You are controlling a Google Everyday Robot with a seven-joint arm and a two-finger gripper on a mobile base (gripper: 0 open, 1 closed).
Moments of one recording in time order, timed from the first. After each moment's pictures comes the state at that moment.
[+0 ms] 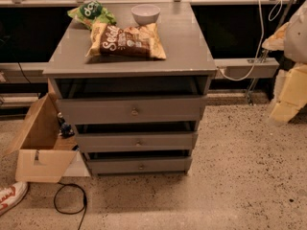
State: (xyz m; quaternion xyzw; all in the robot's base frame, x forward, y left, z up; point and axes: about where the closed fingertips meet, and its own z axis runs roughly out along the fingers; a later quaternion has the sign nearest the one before) arm 0.438 -0.216 0.981 -0.60 0.78 -0.04 0.17
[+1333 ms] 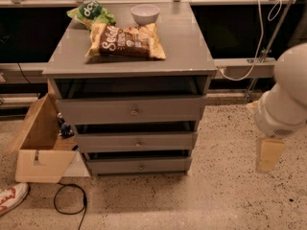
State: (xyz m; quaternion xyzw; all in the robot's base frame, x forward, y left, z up) arm 0.456 -0.266 0.794 -0.65 0.75 -0.09 0.08
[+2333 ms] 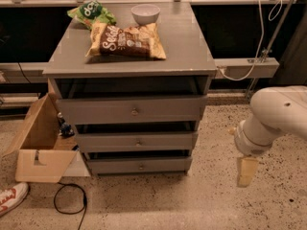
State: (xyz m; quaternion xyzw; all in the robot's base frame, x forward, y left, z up) arm 0.475 -0.260 0.656 -0.69 0.72 0.00 0.08
